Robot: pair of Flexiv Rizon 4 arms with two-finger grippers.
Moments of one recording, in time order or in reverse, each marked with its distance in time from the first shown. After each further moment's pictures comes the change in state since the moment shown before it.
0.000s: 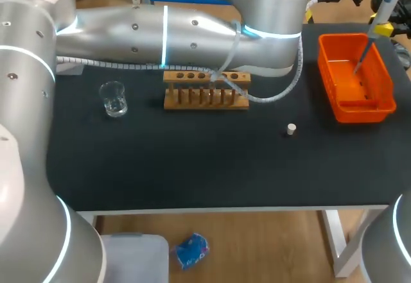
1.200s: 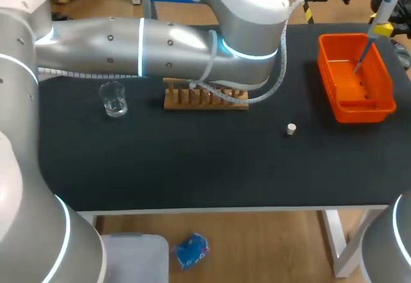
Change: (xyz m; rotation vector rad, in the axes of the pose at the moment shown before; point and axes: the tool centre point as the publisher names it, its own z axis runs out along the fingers) left arm 0.021 -0.017 -0.043 0.020 -0.014 -0.033; right arm 0.000 0.001 0.000 0.001 -0.002 0.000
